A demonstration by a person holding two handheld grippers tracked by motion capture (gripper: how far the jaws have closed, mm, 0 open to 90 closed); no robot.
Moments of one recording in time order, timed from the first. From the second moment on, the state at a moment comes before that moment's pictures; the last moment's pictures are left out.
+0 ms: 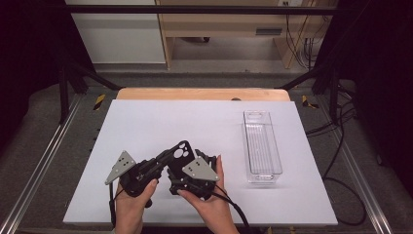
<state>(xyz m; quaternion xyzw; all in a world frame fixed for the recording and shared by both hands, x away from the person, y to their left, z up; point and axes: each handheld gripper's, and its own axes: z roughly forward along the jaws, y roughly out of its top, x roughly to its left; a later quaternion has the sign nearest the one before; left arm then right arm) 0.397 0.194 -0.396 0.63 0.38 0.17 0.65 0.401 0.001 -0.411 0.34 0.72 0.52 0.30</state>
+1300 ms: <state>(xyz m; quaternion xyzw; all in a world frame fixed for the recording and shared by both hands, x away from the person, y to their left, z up) 0.395 0.190 -0.396 0.63 0.38 0.17 0.65 0.405 0.010 -0.412 0.35 0.72 0.51 0.30</state>
